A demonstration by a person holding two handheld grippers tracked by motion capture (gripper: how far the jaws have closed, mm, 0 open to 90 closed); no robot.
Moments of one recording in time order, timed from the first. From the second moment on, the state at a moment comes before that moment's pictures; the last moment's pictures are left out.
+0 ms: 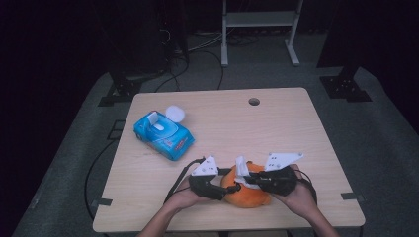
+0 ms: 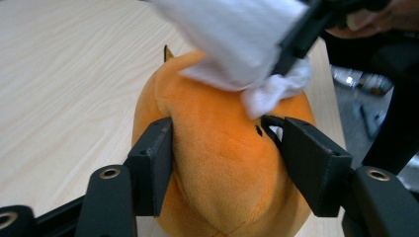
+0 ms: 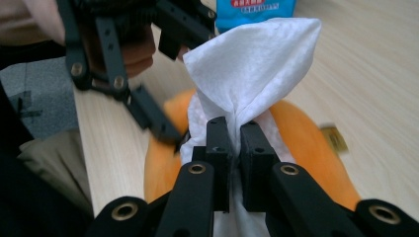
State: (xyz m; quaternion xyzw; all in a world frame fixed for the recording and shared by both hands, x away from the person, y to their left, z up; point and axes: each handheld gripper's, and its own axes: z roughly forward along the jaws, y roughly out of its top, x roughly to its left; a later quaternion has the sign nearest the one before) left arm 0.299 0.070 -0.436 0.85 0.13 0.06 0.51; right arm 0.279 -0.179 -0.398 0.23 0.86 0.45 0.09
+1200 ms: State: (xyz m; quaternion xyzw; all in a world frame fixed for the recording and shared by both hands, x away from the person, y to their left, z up) left arm 0.304 0.071 -0.433 0.83 0.17 0.01 0.53; right arm 0.286 -0.203 -0.405 0.25 0.86 0.44 0.09
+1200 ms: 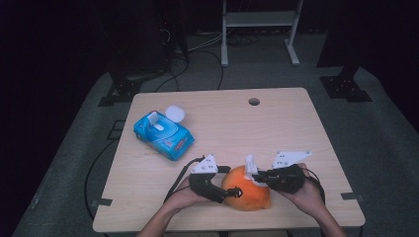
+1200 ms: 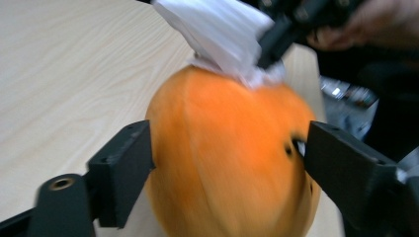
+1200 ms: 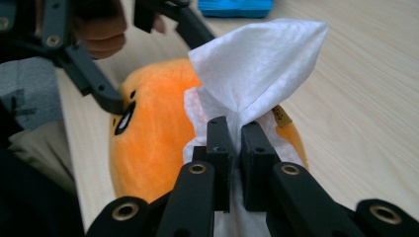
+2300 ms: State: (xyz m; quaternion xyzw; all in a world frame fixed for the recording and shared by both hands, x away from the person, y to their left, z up) left arm 0.300 0.077 -0.436 0.84 0.09 0.08 0.53; right arm 0.284 -0.212 -0.392 0.27 0.83 0.47 0.13
